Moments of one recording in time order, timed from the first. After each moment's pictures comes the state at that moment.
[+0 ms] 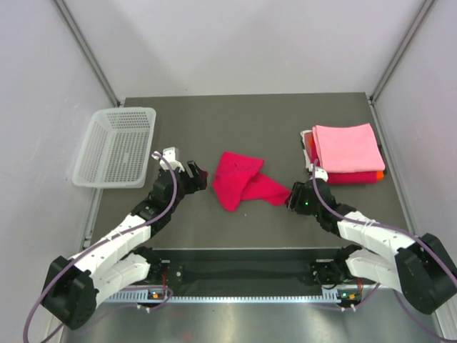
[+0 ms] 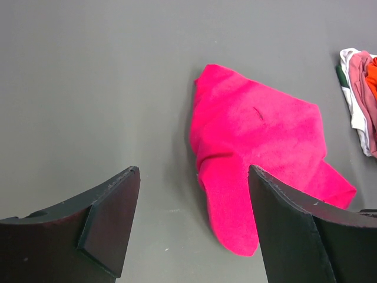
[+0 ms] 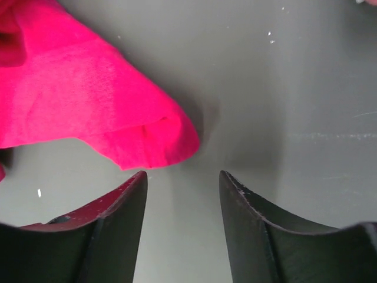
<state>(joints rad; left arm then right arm) -0.53 0.93 0.47 0.11 -0.26 -0.56 0.53 1.04 0.33 -0.02 0.13 0.62</state>
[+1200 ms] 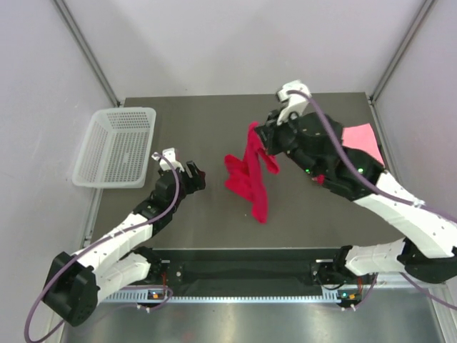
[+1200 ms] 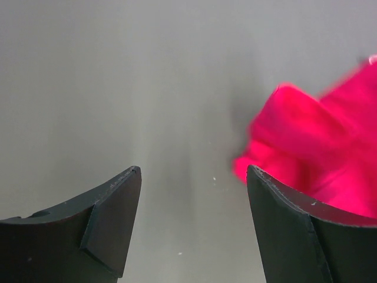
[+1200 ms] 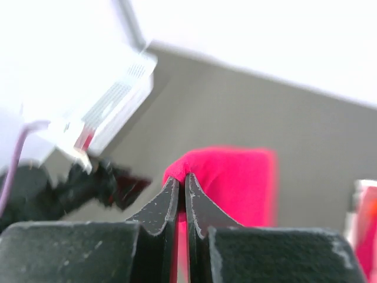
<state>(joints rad) -0.53 0.96 0.47 0.11 -0.31 -0.55 1.00 1.23 1.56 -0.52 0.40 0.22</state>
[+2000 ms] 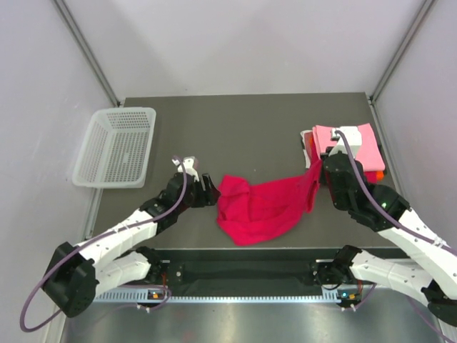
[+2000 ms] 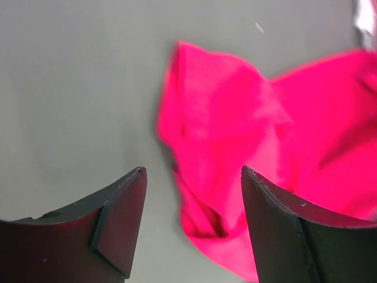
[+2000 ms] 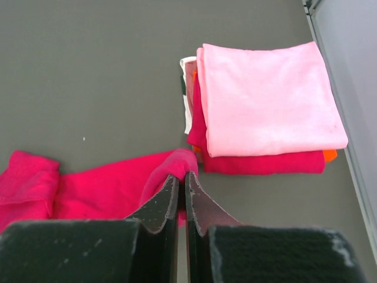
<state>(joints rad) -0.61 1.04 0.51 -0.06 -0.10 -0.62 0.81 0.84 1.09 -0.75 0.81 0.33</state>
